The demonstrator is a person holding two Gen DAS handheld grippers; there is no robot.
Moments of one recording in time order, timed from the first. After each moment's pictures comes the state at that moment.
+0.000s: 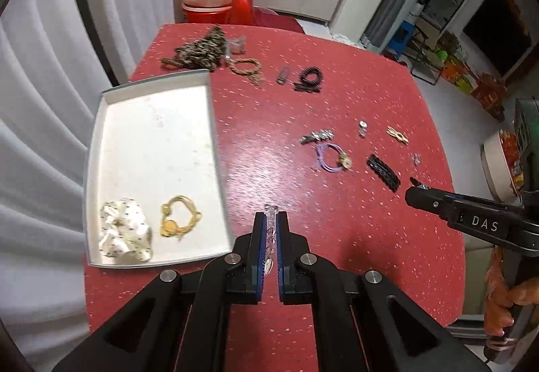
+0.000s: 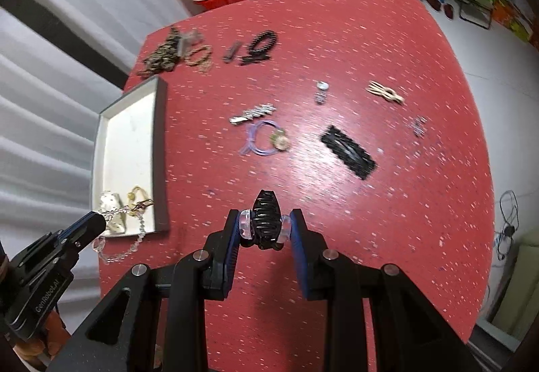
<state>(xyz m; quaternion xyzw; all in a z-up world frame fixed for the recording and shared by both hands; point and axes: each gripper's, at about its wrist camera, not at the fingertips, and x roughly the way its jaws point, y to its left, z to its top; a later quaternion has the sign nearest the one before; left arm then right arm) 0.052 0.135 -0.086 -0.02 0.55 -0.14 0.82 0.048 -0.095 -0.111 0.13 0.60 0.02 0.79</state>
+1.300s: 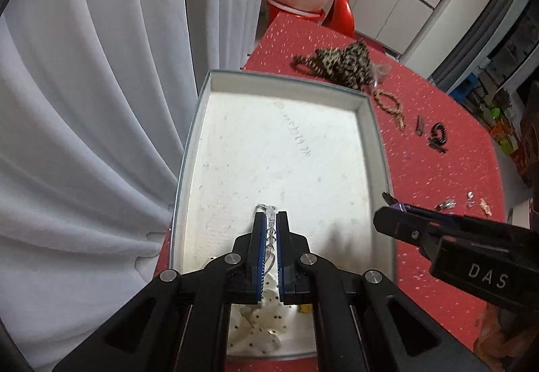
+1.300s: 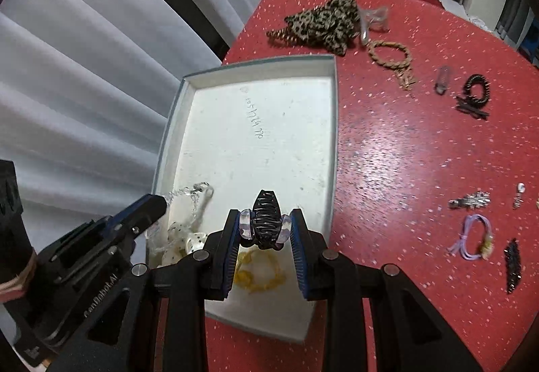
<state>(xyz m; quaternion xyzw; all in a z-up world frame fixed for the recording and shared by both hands) 0.146 0.284 -0.177 -0.08 0.55 -0.03 0.83 0.176 0.115 -0.175 0.07 0.62 0.17 0.77</state>
